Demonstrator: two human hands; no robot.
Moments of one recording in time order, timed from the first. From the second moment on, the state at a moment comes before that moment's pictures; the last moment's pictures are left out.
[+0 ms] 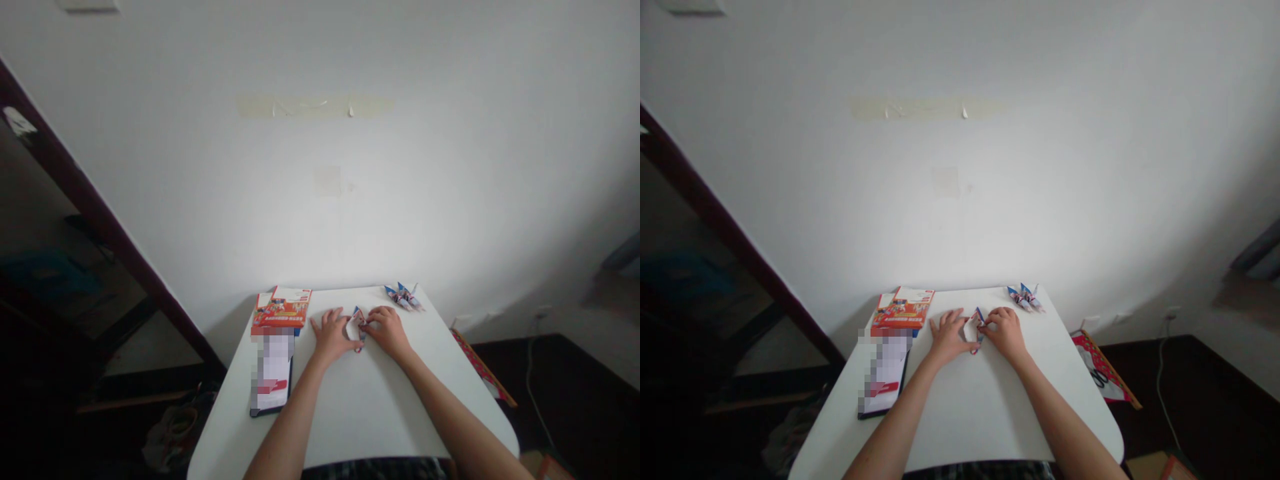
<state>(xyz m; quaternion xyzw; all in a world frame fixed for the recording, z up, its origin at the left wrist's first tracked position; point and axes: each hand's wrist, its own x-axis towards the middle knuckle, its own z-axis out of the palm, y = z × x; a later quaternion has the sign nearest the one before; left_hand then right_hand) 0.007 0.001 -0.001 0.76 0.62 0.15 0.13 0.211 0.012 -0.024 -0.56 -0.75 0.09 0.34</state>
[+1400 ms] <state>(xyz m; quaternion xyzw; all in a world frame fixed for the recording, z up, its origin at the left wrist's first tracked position) 0.021 -0.002 -0.001 0.69 0.61 0.35 0.16 0.219 0.021 -0.042 -0.47 -0.80 0.10 0.37</state>
